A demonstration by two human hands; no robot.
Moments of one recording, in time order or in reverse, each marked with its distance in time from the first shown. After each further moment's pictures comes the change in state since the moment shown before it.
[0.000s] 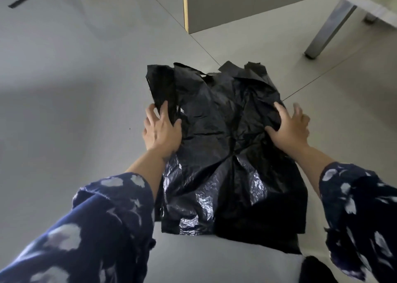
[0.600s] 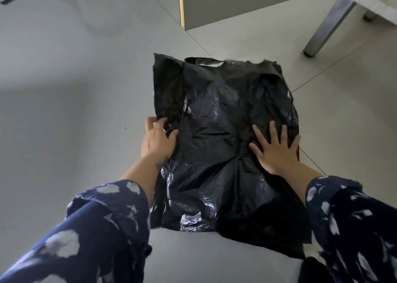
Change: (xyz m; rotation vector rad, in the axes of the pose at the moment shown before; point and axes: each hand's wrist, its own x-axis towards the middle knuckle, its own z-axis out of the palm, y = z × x) left_hand -0.001 -0.023 0.020 -0.145 -0.078 -0.004; right_hand -0.031 0.014 0.039 -0.380 -0.321 -0.119
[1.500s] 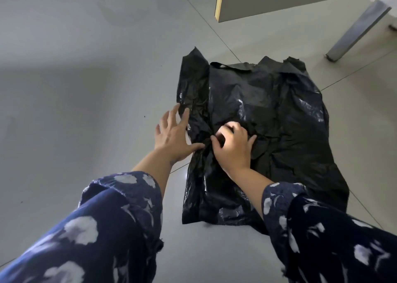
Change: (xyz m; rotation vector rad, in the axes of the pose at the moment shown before) left_hand -0.013 -0.016 -0.013 0.362 -0.170 0.194; right_hand -0.029 -0.156 0.002 0.509 0.457 -0.167
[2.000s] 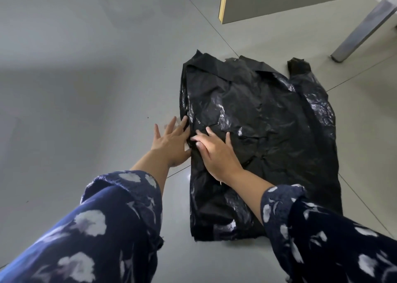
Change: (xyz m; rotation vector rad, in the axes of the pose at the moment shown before) left_hand 0.001 -0.020 0.005 0.196 -0.217 0.117; right_hand -0.008 -0.020 0.005 0.106 -0.310 -0.317
